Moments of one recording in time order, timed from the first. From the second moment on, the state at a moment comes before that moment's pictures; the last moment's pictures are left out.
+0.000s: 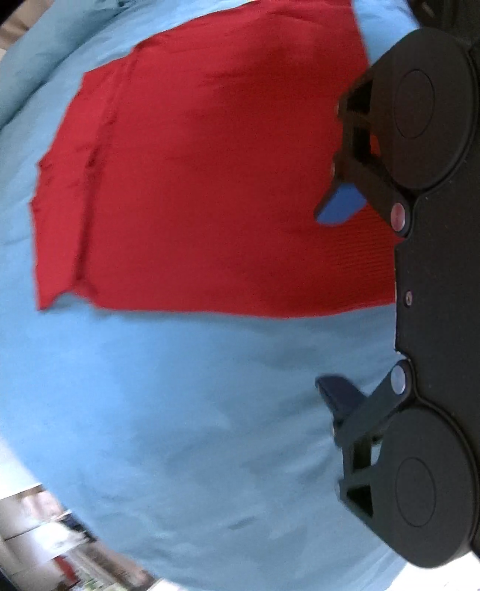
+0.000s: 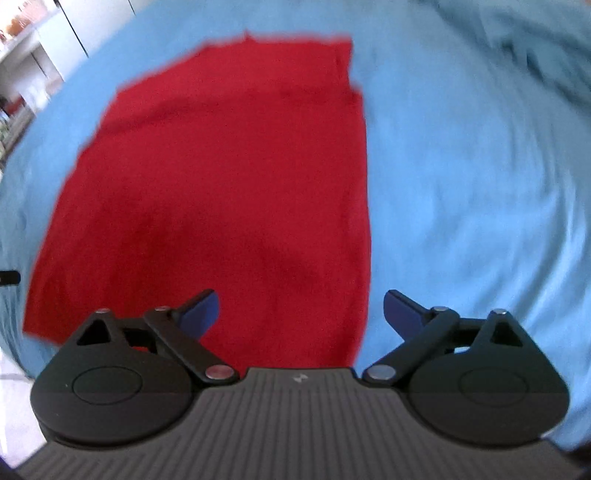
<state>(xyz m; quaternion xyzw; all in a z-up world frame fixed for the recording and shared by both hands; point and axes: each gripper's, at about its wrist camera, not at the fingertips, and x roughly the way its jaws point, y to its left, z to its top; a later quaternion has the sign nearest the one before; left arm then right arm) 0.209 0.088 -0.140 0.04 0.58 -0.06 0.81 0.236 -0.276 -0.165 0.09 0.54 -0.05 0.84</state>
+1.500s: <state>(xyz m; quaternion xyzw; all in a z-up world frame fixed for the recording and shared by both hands) 0.393 0.063 0.004 -0.04 0.44 -0.10 0.89 0.350 -0.355 -0.035 0.31 0.39 -0.02 0.86</state>
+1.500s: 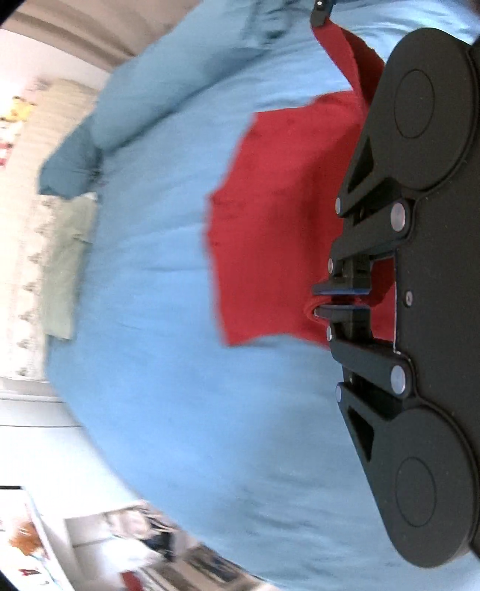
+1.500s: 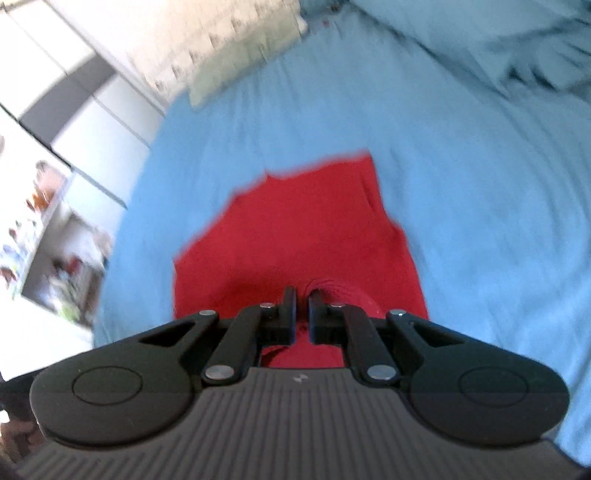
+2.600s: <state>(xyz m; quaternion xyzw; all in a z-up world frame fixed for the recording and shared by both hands) 0.568 -0.023 -0.121 0.02 0.34 -0.03 0.94 0.584 -0.387 -0.165 0.23 0.30 -0.07 0.92</state>
